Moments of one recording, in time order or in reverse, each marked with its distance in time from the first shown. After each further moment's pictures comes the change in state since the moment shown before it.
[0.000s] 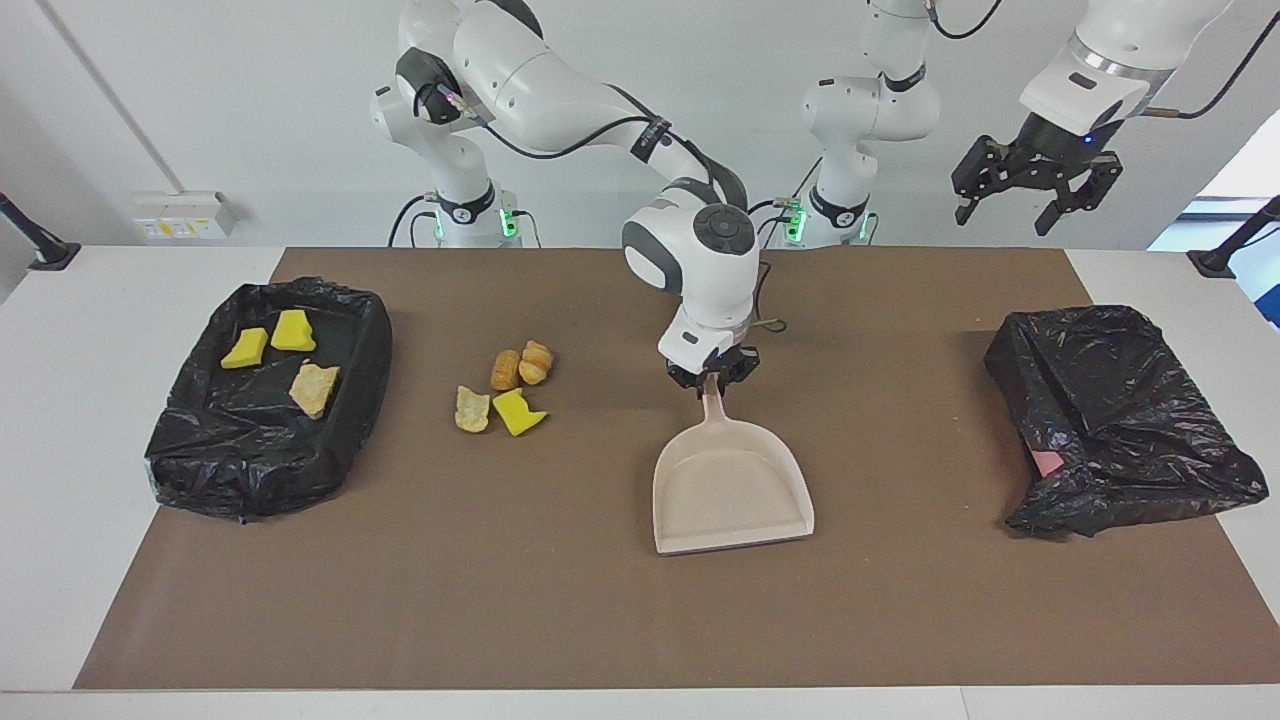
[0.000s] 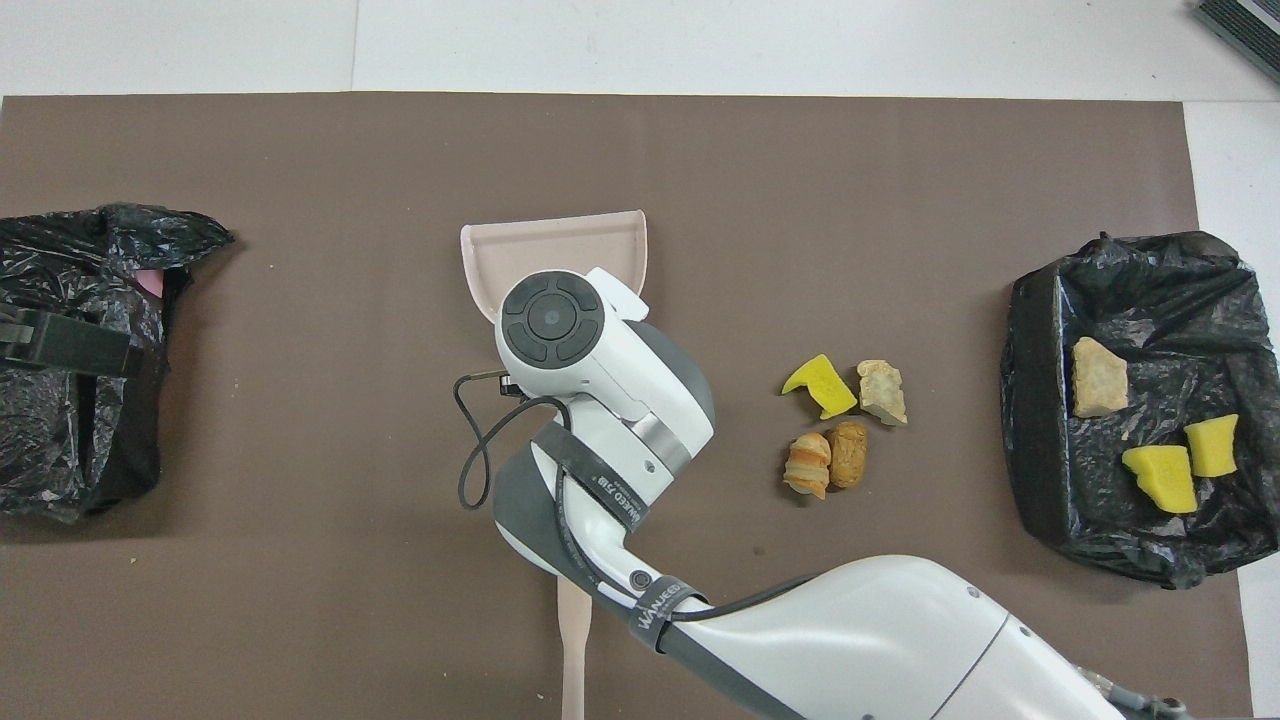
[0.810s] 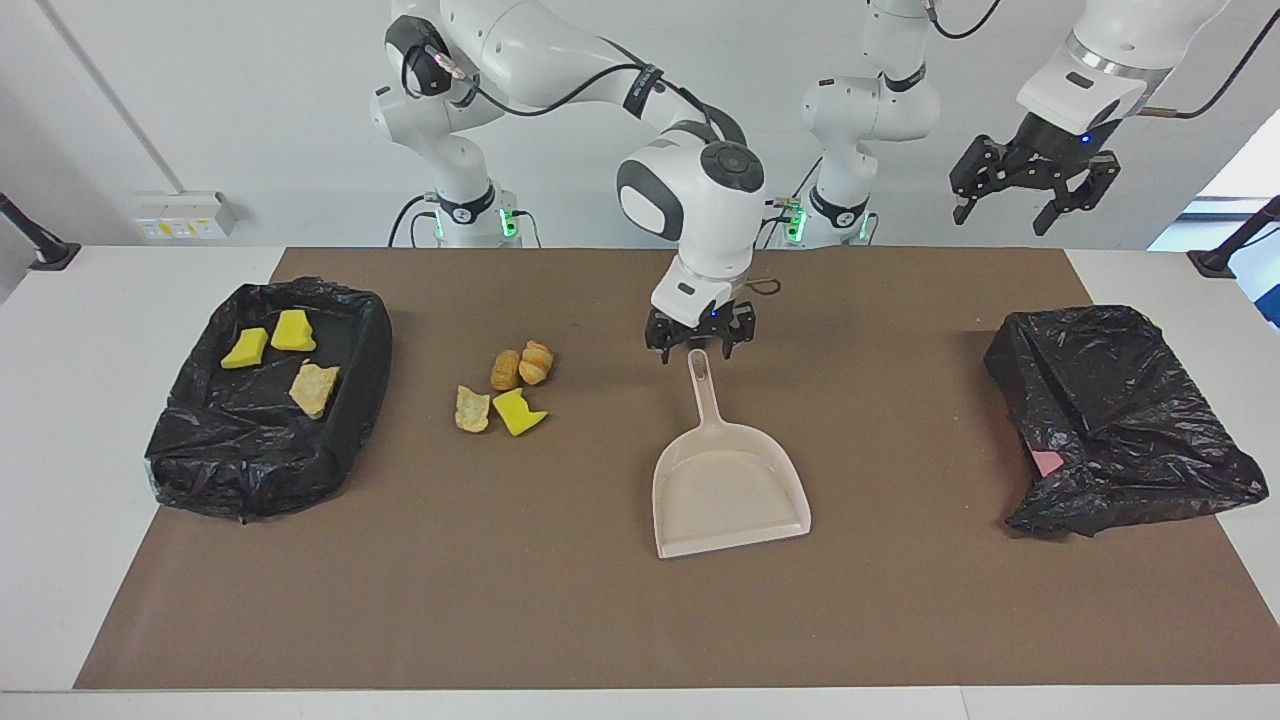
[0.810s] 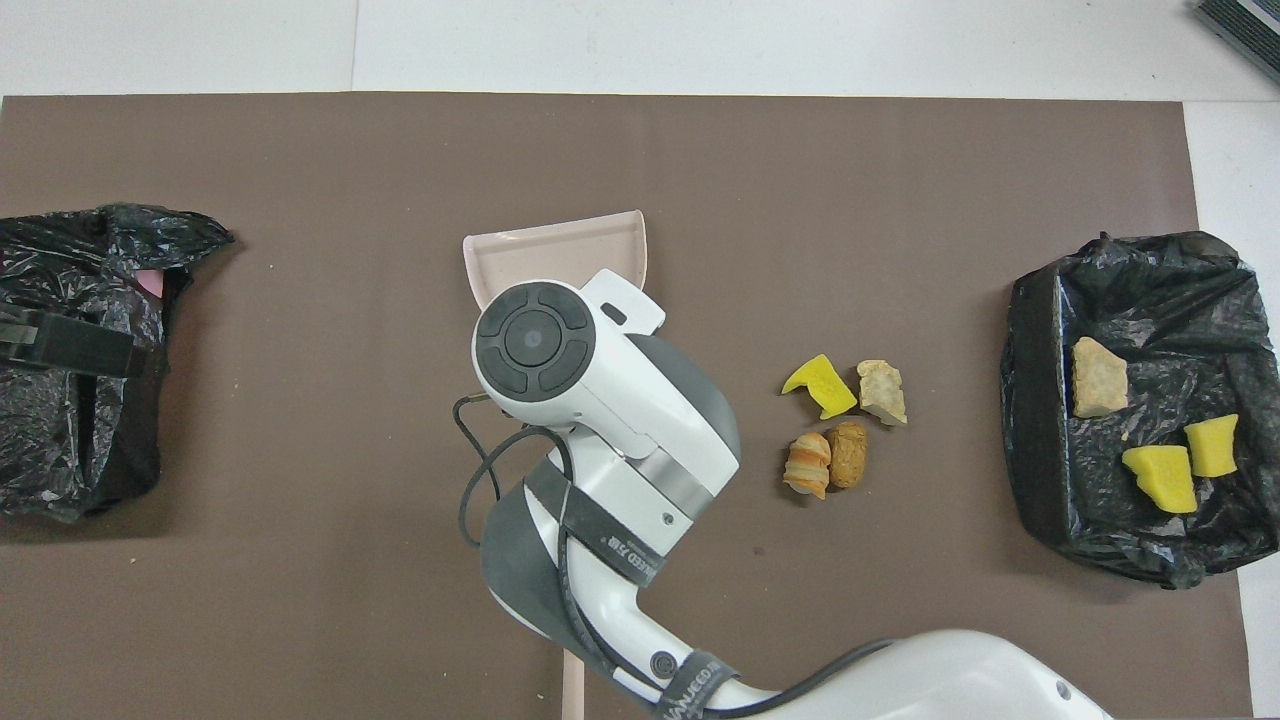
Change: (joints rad) left arm 0.000 -0.001 -0.006 0.000 0.000 0.004 0.000; right arm -0.003 -0.177 0.016 -0.055 0.006 -0.169 -0.001
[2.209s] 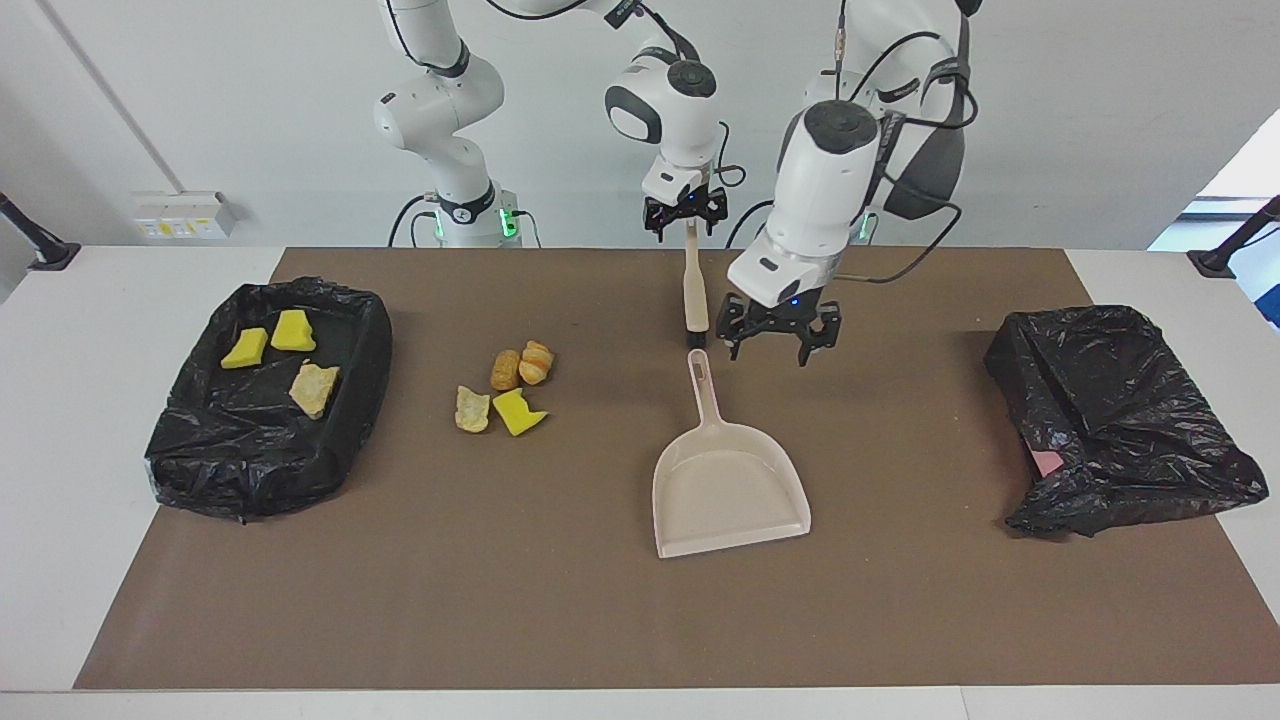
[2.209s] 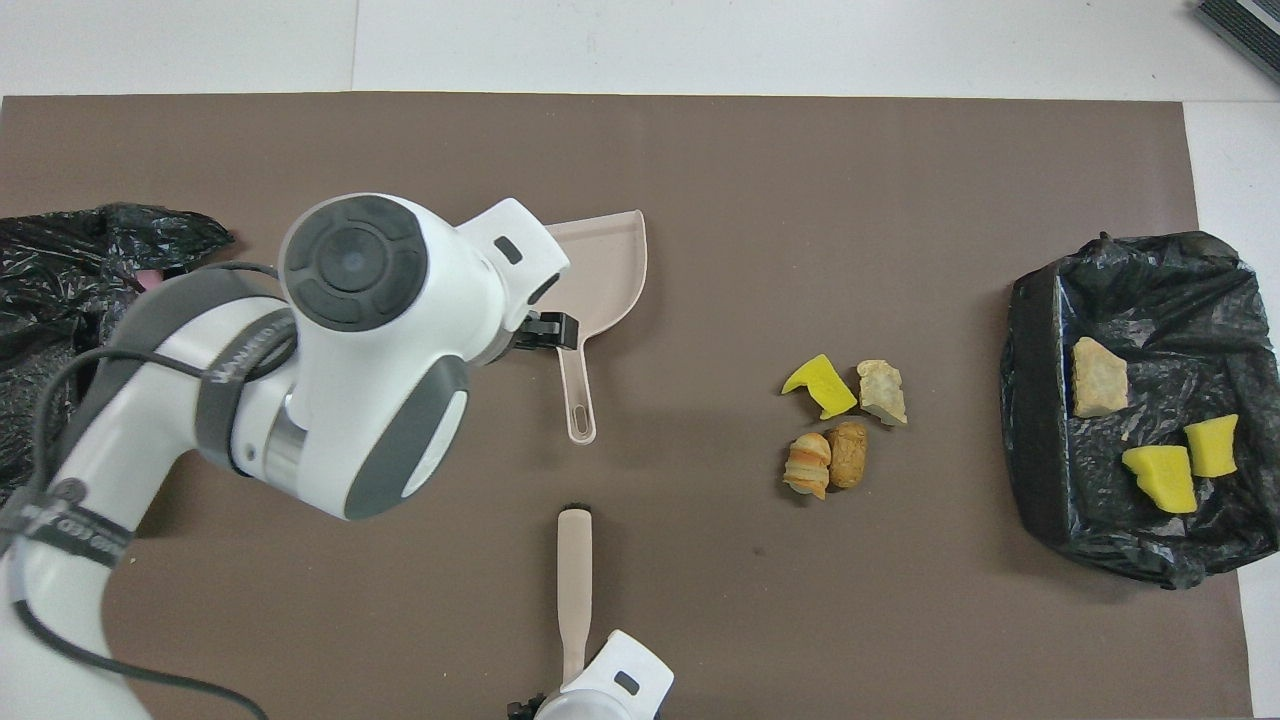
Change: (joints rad) left arm -0.419 0.241 -0.023 -0.296 0.053 0.648 -0.513; right arm 0.278 -0.480 -0.006 -0.876 0.359 0.453 0.134
